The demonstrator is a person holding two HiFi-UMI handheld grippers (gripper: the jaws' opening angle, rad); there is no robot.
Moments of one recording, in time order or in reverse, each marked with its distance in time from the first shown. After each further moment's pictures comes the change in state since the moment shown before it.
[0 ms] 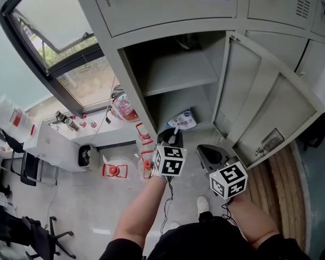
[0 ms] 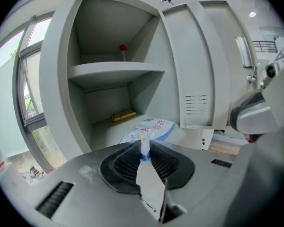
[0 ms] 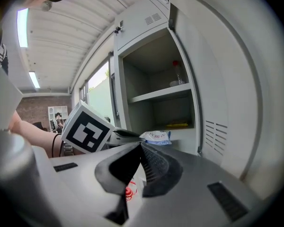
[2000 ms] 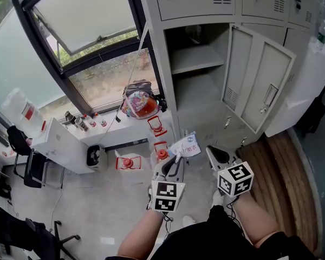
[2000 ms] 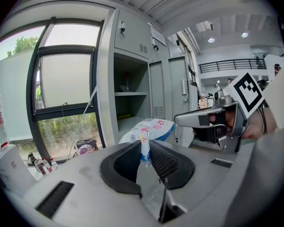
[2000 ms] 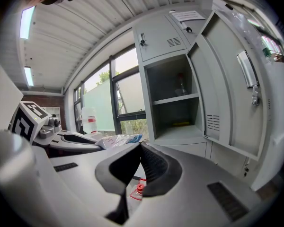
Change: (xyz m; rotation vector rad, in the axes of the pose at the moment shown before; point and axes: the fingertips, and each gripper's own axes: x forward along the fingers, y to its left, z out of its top) left arm -0.265 -0.022 -0.084 -0.038 -0.132 -0.113; right arm -0.072 0.145 -0.030 0.017 -0.053 -0.125
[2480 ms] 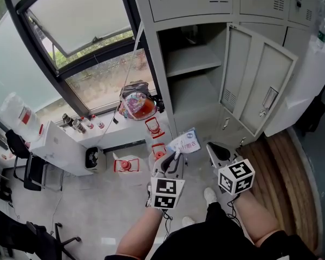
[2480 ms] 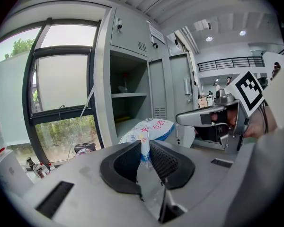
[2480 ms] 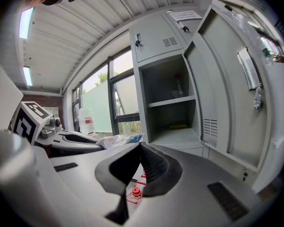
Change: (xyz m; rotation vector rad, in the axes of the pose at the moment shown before) left arm 0.031 0.005 0.018 0.024 -0.005 -0.005; right arm 0.011 -0.028 0.015 -0.005 -0.014 -0.013
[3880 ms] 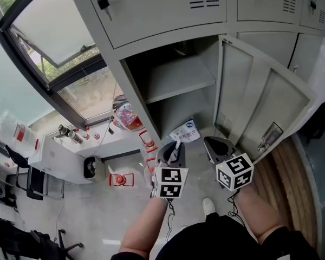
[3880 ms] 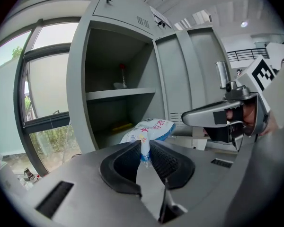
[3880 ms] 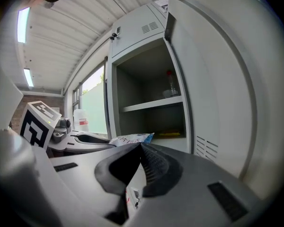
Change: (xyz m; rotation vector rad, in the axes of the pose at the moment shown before) left arm 0.171 0.025 0.059 0.029 0.017 0.066; right arm 0.085 -0.123 0.043 -0.014 -0.007 0.044
